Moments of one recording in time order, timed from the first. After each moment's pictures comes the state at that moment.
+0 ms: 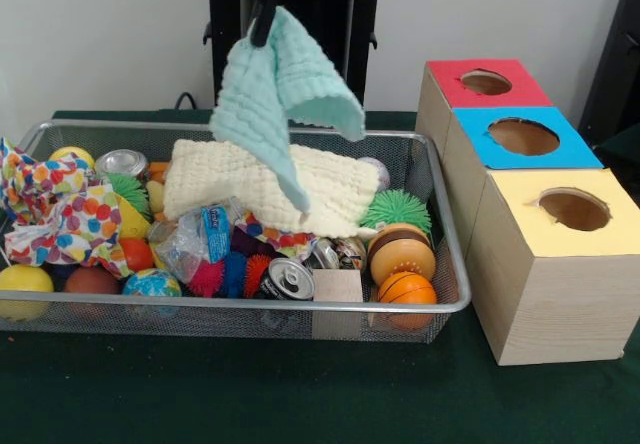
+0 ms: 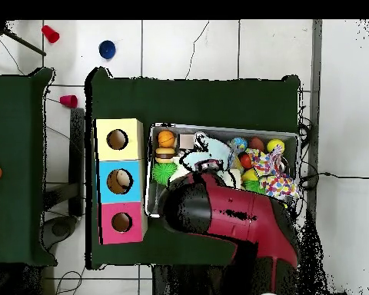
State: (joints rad) arm -0.10 -0.90 -0.25 1.71 -0.17 0.55 2.91
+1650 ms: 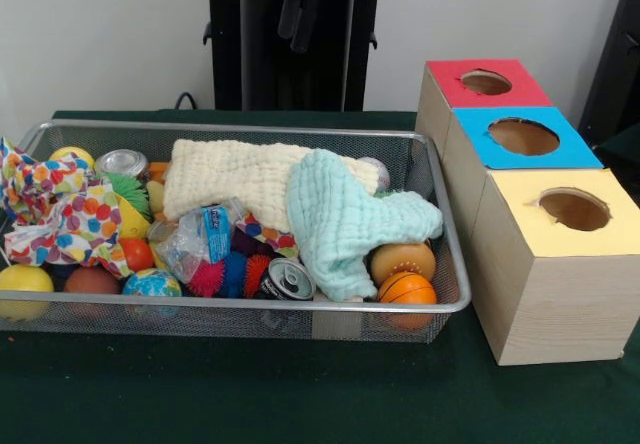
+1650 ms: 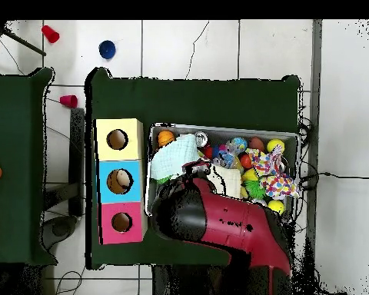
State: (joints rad) arm -0.11 -0.93 -0.21 1.79 -0.10 0.49 2.91
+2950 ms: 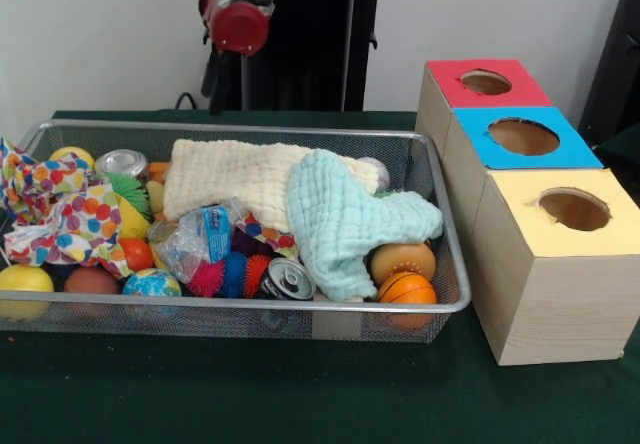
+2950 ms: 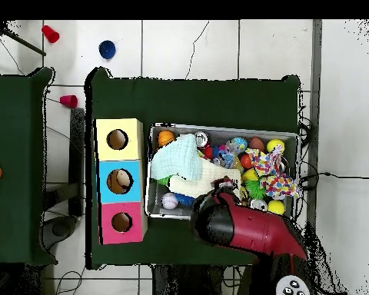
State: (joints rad) arm -0.26 -0.77 -0.21 1.86 -0.24 0.28 2.91
